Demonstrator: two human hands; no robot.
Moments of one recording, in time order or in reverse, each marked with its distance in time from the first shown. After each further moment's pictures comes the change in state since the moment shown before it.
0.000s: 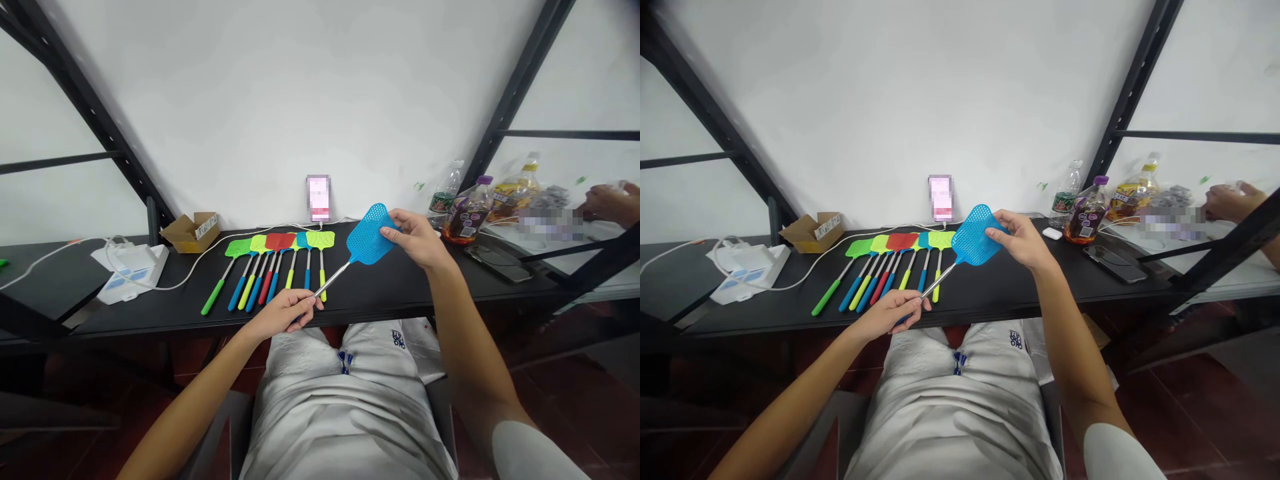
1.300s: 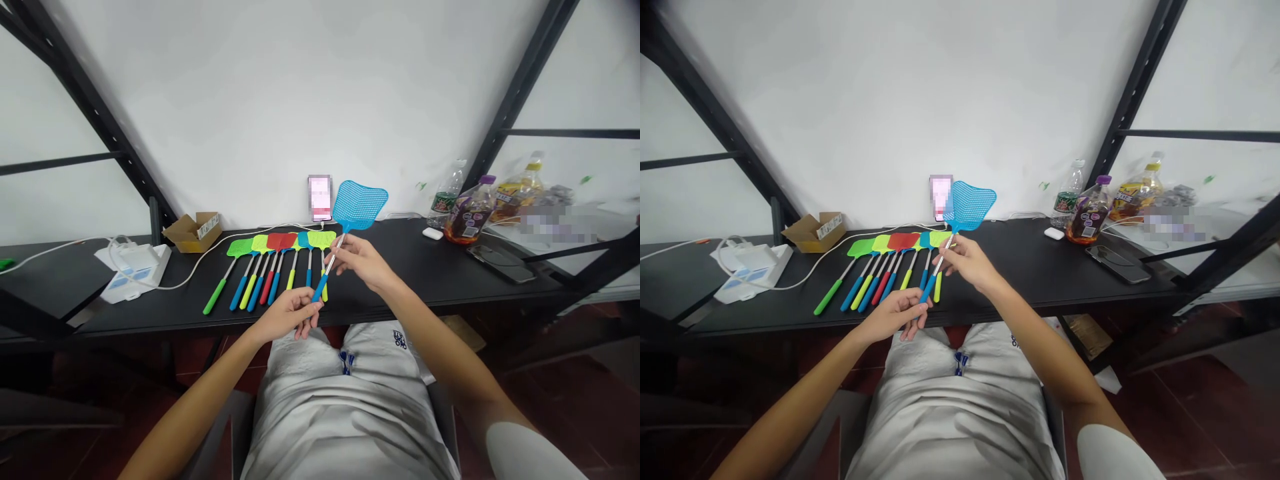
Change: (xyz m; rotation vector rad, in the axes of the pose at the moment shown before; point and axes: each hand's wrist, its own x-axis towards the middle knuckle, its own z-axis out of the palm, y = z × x) left_hand 0.002 -0.003 0.009 -0.081 0.048 -0.029; right_hand -0.003 0.003 0.101 0.339 -0.088 0.287
